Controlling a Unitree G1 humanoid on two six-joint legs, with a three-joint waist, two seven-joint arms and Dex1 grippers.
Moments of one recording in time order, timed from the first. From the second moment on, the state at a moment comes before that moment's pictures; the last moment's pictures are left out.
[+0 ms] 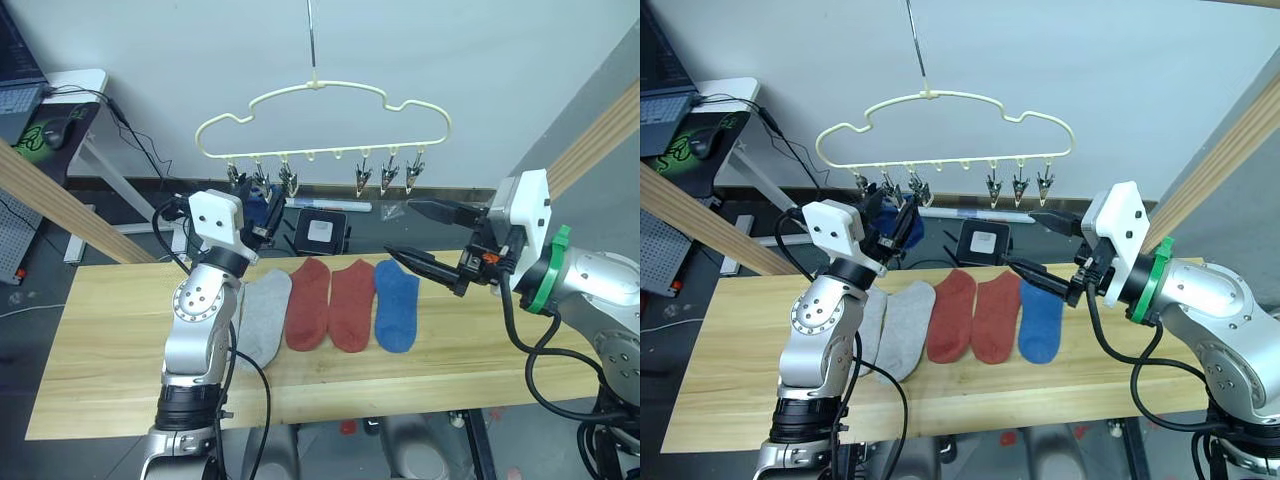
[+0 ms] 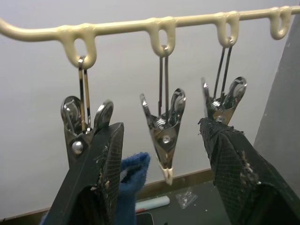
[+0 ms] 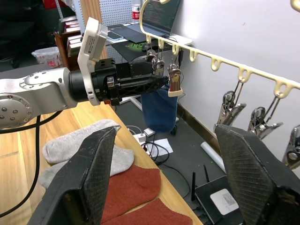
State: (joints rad) left arm -0.33 0.22 0.10 -0.15 -0.21 0.06 -0.29; right arm -0.40 -0.67 -0.15 -0.76 0.73 0.82 0.61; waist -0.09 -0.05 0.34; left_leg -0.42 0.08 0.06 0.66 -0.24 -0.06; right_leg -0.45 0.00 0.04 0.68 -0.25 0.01
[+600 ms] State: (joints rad) left arm -0.35 0.19 0.11 -0.15 -0.22 0.07 -0.23; right arm -0.36 -0.70 -0.15 -0.76 0.73 0.81 0.61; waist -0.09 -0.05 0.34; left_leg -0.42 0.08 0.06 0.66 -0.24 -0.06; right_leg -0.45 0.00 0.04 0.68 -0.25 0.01
